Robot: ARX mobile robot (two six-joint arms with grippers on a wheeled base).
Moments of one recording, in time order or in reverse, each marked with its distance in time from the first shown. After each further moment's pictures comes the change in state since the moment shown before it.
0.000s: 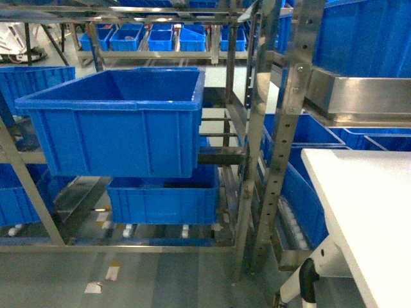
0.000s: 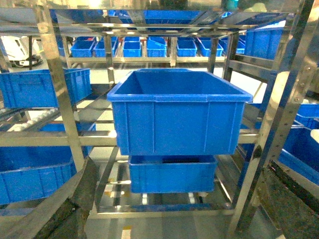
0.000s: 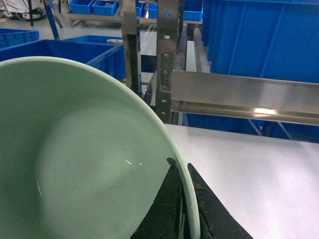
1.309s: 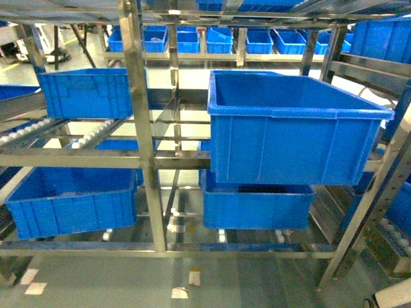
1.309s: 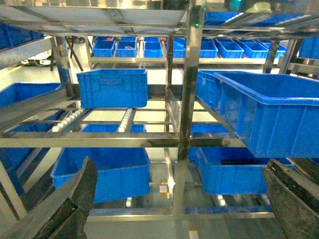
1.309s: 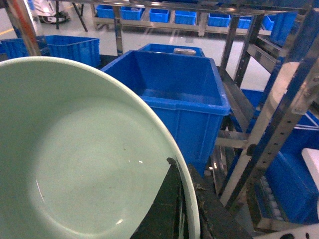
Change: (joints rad) left arm -0.001 0.000 0.000 0.000 -0.003 0.000; right arm 0.000 -0.001 0.000 0.001 0.000 0.000
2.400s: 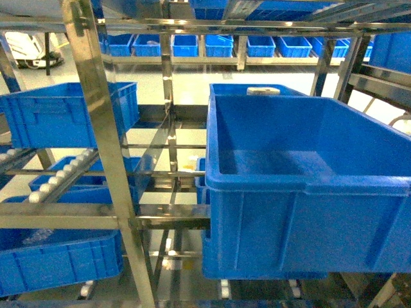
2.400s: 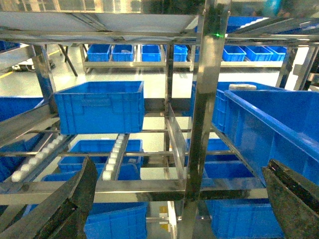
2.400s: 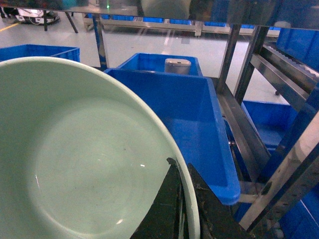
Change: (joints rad) left arm 0.000 0.000 0.000 0.002 0.003 0.000; right arm 0.000 -0.001 0.000 -0.003 -0.003 0.000
